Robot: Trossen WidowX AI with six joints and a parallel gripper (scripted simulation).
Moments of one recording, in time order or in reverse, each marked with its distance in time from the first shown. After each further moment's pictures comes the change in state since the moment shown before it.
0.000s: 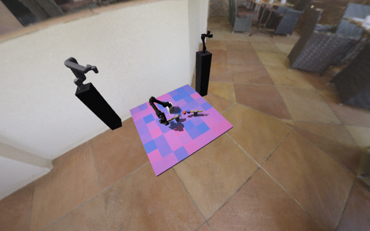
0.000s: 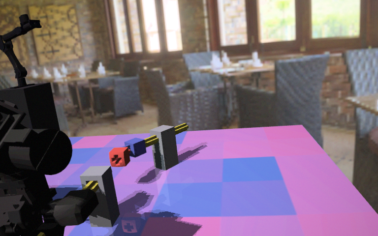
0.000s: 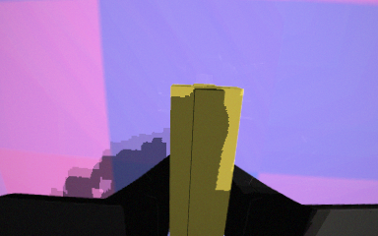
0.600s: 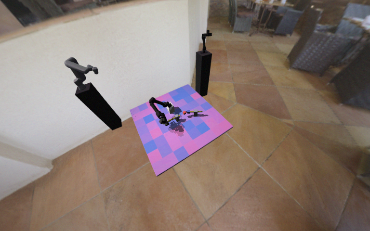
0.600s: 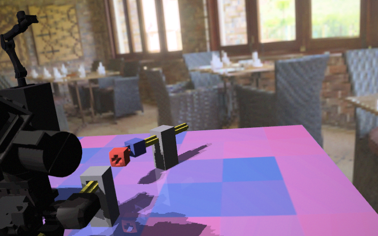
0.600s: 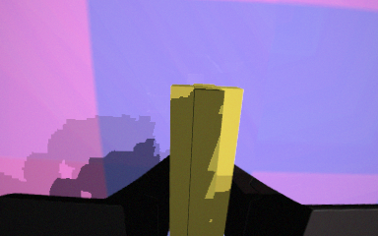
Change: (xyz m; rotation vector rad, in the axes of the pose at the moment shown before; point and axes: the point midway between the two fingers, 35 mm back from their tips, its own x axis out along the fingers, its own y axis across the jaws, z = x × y) arm 0.000 0.000 0.001 0.001 0.000 -0.065
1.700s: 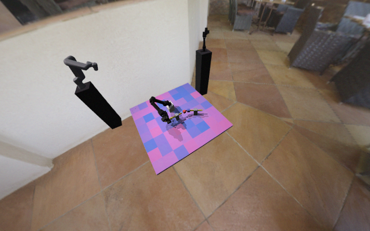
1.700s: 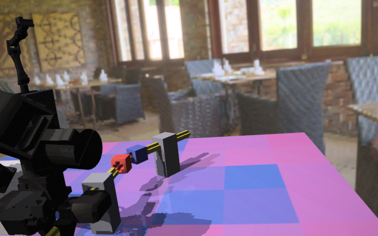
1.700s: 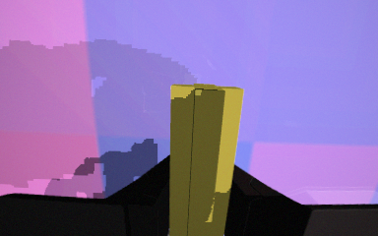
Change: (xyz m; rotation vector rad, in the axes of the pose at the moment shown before) arm 0.000 0.000 -0.034 -0.003 0.003 -0.021
